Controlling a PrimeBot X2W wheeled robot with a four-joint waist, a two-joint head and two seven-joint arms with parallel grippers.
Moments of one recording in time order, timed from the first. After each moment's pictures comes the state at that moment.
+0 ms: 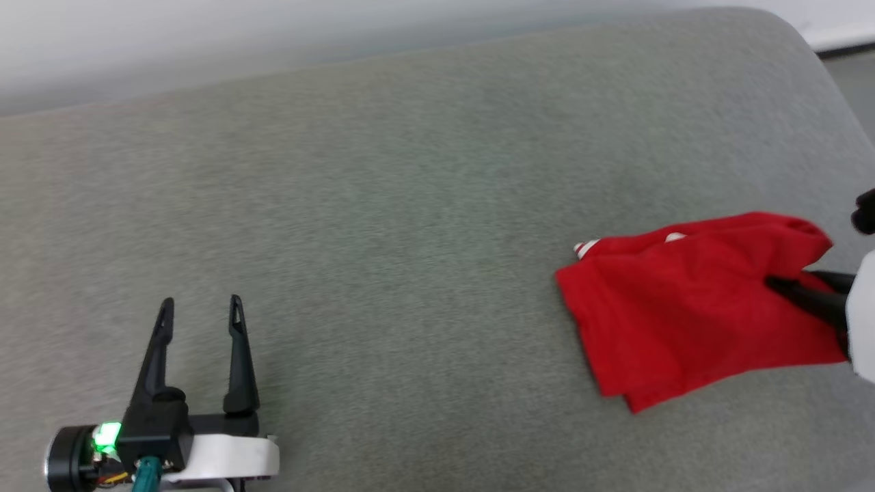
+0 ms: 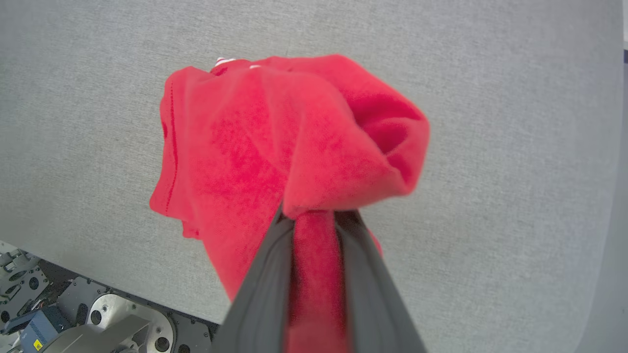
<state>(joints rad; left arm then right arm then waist) 0.05 0.07 0.01 -0.09 -0.01 0.08 -0.26 -0.43 -0.87 0.43 -0.02 0.97 0.13 0.71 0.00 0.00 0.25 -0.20</state>
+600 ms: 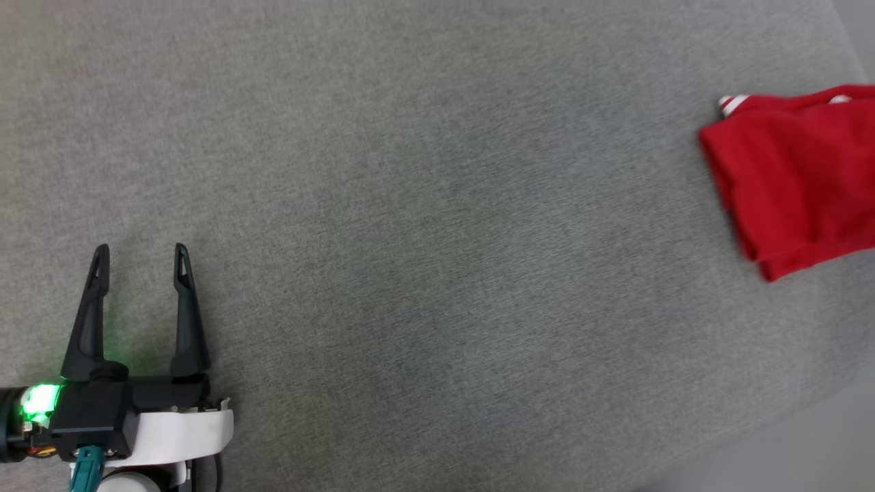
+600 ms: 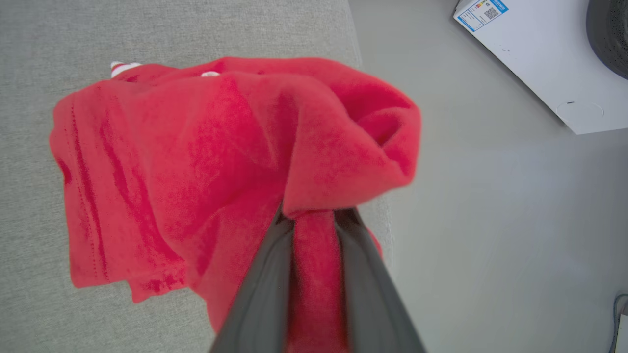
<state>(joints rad) 0.00 0.17 0.06 -0.21 0.01 0.07 -0.26 -0.66 -0.83 0.27 0.40 0.76 0.13 0.54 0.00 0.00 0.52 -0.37</state>
